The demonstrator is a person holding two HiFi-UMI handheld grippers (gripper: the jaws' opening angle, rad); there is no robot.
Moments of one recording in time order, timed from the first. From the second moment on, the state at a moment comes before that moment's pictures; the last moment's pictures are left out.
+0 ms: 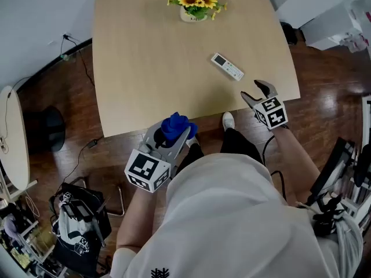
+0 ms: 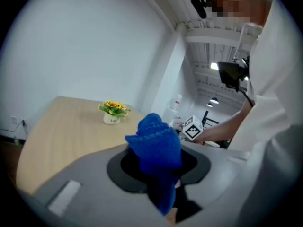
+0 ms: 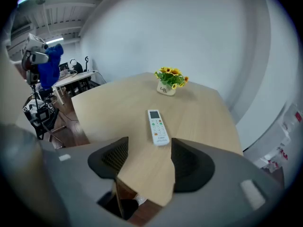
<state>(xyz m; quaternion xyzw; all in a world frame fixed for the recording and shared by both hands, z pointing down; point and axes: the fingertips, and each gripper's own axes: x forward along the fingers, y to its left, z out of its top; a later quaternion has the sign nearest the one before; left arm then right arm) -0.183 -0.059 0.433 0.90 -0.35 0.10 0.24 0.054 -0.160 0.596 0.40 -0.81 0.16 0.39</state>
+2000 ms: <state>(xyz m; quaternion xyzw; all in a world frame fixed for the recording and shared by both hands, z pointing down) -0.072 0.385 0.384 0.92 -0.33 0.10 0.19 0.096 0.353 0.413 0.40 -0.88 0.11 0.24</state>
